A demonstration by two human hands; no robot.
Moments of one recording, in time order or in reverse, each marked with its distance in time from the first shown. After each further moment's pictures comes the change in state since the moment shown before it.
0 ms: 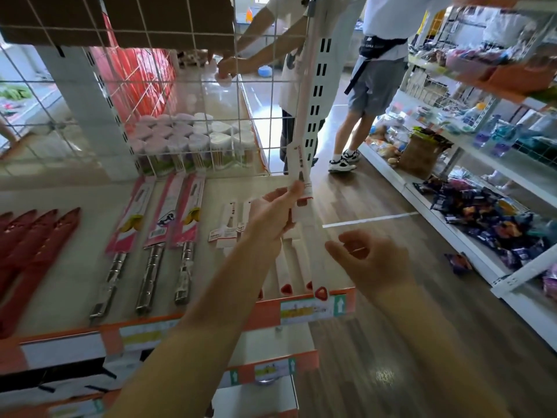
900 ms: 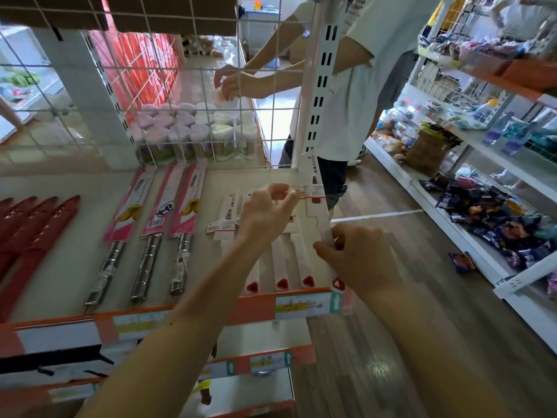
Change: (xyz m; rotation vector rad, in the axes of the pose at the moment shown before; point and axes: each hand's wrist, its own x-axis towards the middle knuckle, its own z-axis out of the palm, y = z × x) left_hand -0.006 -0.002 -0.006 0.797 0.104 0.314; right_hand 0.020 0.009 0.015 -0.180 -0.020 -0.196
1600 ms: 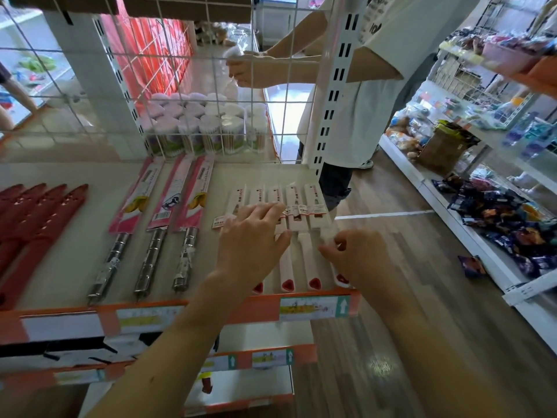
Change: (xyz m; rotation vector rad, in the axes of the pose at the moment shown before) left_hand -0.033 -0.031 -0.015 0.842 0.049 0.244; right_hand 0.021 0.025 0.029 0.017 -0.080 0.109
